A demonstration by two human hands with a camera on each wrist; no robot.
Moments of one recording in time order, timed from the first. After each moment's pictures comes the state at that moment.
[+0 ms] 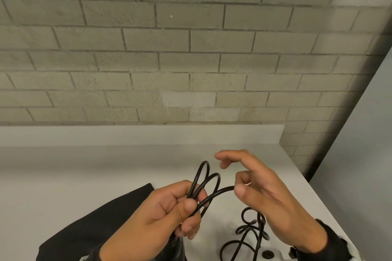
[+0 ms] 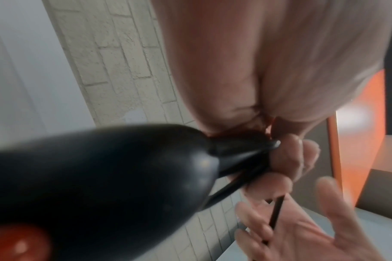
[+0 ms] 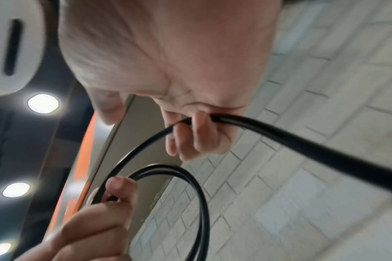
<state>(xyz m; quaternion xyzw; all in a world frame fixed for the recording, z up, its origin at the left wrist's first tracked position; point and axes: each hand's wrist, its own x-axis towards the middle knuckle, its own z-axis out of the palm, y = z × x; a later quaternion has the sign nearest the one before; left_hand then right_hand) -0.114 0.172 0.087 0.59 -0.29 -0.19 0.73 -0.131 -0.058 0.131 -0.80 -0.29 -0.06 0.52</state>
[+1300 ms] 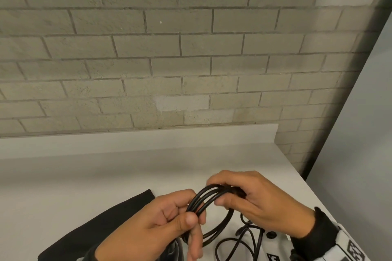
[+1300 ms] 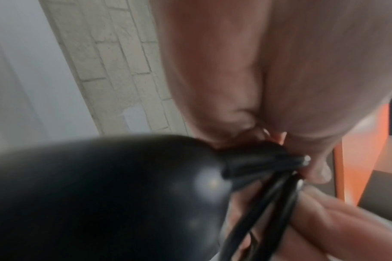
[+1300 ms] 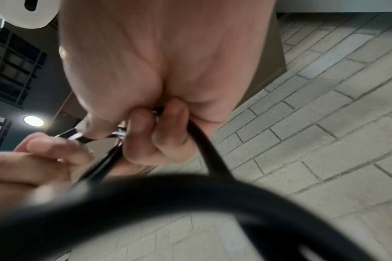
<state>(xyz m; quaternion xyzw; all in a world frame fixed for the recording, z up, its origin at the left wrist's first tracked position) -0.110 0.171 0.099 0.62 -0.33 -0.27 0.66 -0.112 -0.067 0.124 -0.85 -0.34 -0.02 0.40</state>
